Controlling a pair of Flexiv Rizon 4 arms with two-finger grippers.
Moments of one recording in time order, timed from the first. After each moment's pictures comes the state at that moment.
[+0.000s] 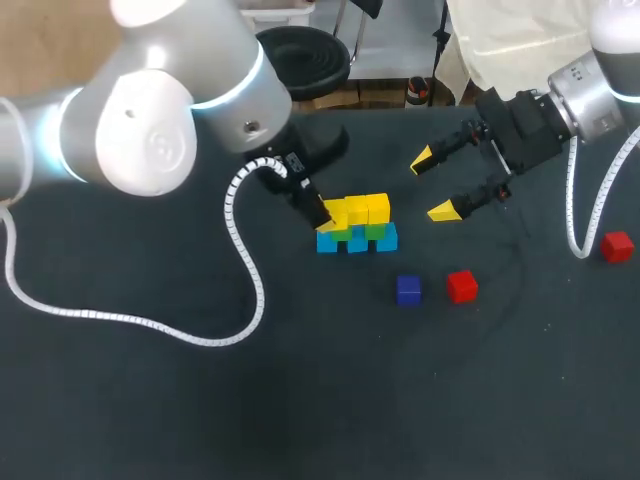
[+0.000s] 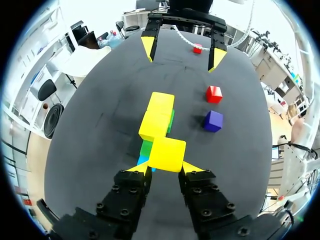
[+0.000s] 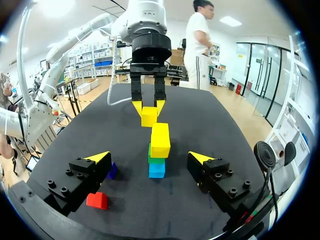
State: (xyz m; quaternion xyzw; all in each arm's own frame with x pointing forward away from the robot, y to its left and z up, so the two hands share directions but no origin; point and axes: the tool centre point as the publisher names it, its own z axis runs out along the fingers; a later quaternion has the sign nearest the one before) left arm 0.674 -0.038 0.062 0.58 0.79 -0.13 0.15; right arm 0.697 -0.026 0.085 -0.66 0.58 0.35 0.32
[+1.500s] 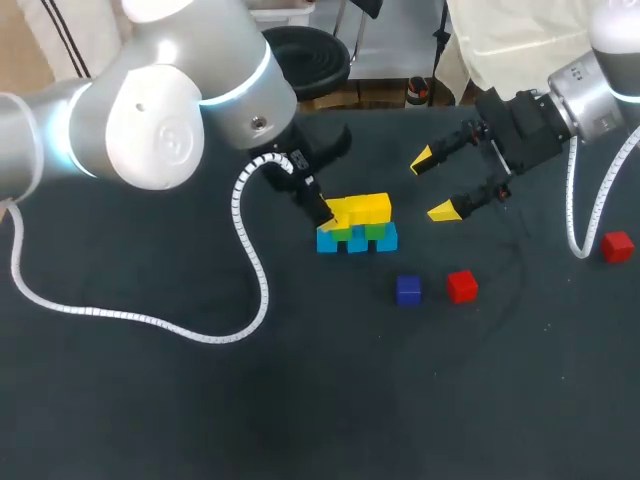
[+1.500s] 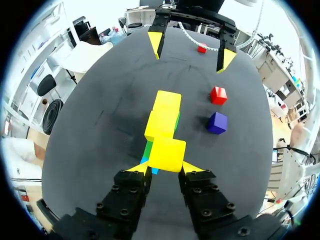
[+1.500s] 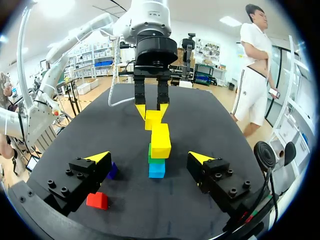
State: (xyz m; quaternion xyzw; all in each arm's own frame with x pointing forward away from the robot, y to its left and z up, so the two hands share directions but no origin) left arm 0.681 -0.039 0.056 0.57 0.80 -0.13 0.14; right arm 0.697 -0.026 0.085 -0.66 0.58 0.35 0.32
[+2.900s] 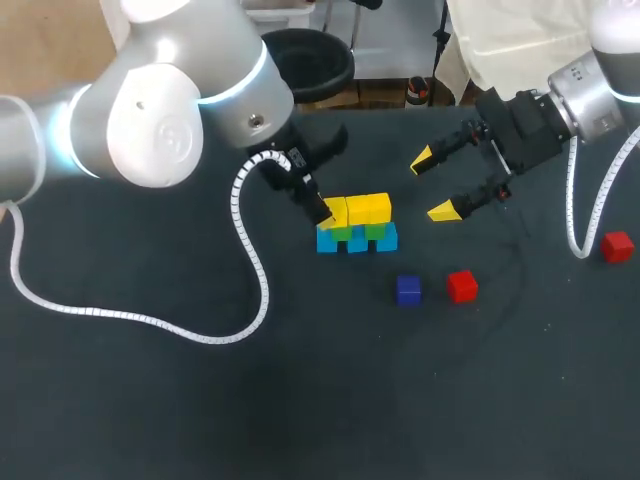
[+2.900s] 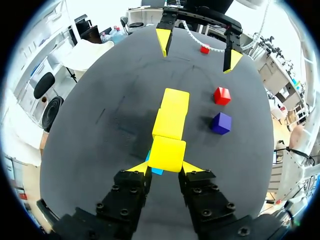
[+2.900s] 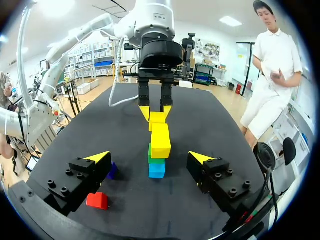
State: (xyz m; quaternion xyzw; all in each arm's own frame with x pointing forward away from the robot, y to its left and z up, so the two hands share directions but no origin) left arm 0.688 -0.037 0.051 0.56 0.81 -0.14 0.13; right arm 0.697 -0.026 0.085 -0.66 0.58 0.35 0.32
